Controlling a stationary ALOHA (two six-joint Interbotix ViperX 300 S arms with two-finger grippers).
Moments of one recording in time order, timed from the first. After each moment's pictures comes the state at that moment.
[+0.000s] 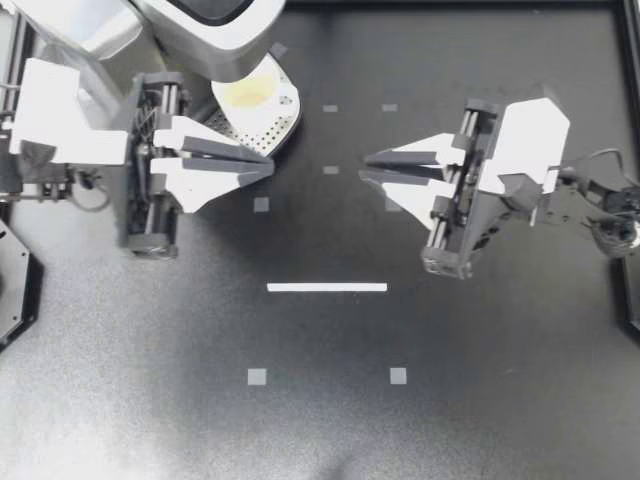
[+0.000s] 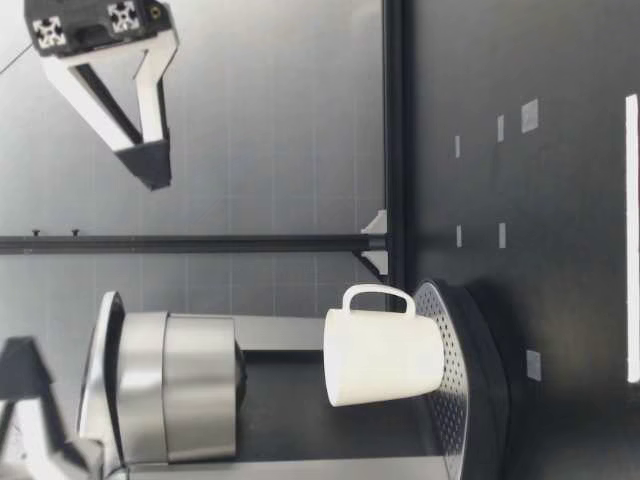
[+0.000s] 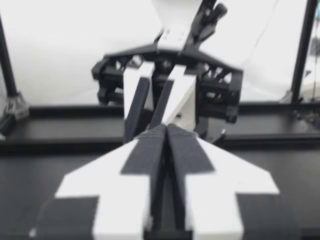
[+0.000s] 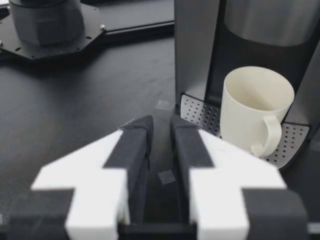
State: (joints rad) left arm 0.22 -0.41 0.91 0.44 -0.60 -0.37; right arm 0.01 -0.29 0.83 0.84 -0.44 -0.76
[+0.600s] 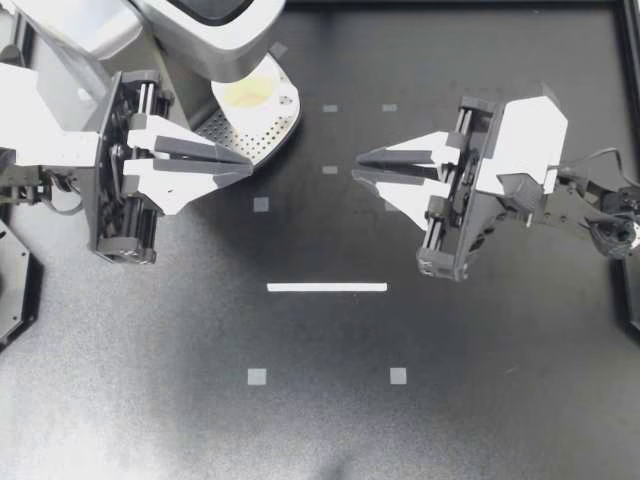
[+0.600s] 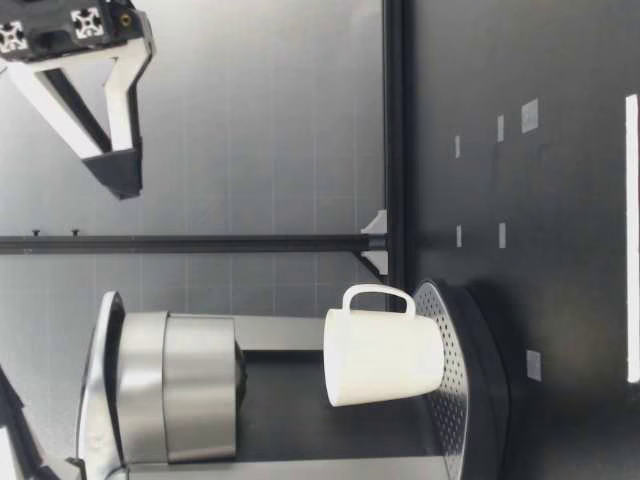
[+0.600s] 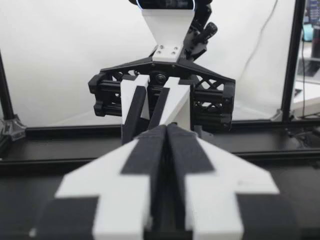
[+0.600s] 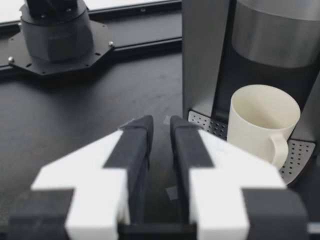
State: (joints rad) left arm 0.22 -0.45 0.93 0.44 -0.63 -0.37; right arm 0.03 -0.30 0.80 0.84 -0.44 -0.76
